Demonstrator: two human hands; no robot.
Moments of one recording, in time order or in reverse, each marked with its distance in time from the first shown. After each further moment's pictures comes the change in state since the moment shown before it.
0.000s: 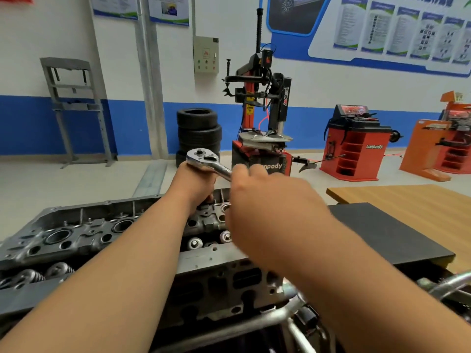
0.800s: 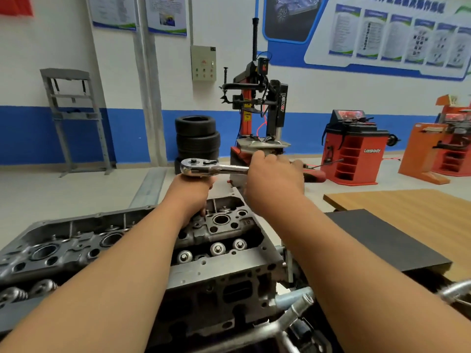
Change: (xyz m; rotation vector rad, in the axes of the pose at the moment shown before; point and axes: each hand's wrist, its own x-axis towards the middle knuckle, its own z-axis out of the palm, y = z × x) left_hand 0.006 -0.001 0.007 -0.004 -0.051 -0.162; right_hand 0.076 0.055 0.037 -0.076 -0.072 0.385
